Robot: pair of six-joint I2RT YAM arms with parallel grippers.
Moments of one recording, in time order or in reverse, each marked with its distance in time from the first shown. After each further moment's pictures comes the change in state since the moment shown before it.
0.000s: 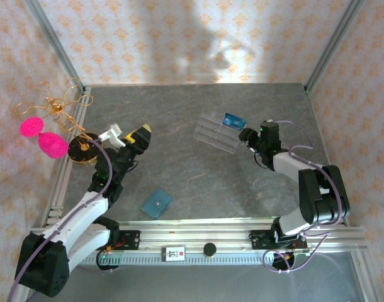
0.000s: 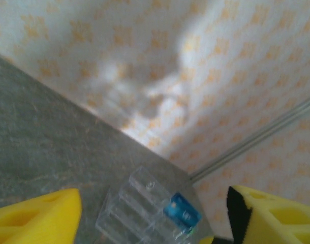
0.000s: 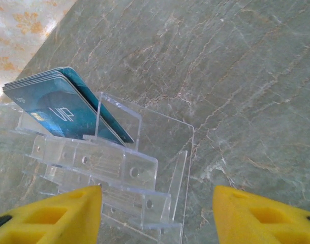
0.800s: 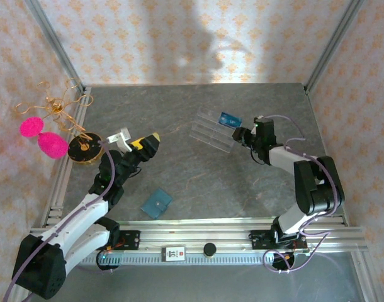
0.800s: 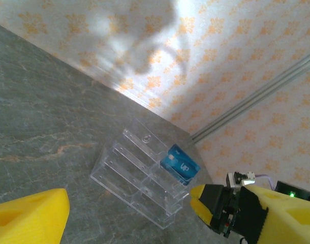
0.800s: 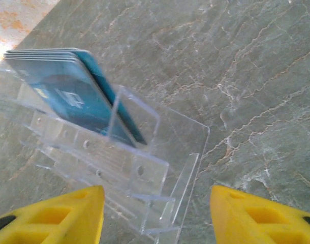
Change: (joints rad) left arm -0.046 -0.031 -0.015 -0.097 0.071 0.048; right arm 0.025 0.069 0.072 -0.021 -0.083 -0.111
